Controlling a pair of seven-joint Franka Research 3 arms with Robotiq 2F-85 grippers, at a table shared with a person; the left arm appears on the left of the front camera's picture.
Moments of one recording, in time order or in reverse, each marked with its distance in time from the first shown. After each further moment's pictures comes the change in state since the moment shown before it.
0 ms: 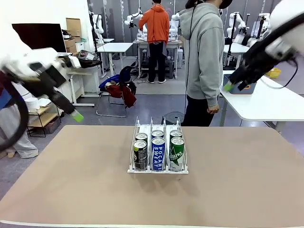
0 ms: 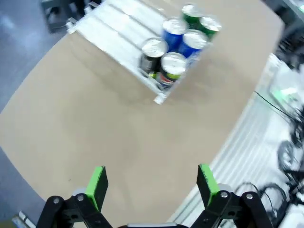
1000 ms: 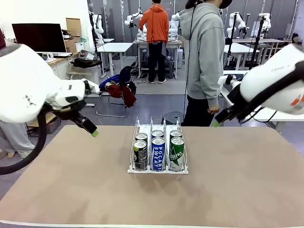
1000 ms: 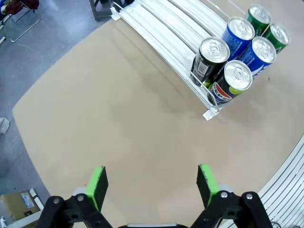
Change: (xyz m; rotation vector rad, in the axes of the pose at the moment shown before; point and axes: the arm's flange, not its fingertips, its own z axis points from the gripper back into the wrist) left arm -0.005 0.006 -0.096 0.300 -0.003 0.141; right arm -0.070 0.015 -0.114 -0.148 -0.026 0.085
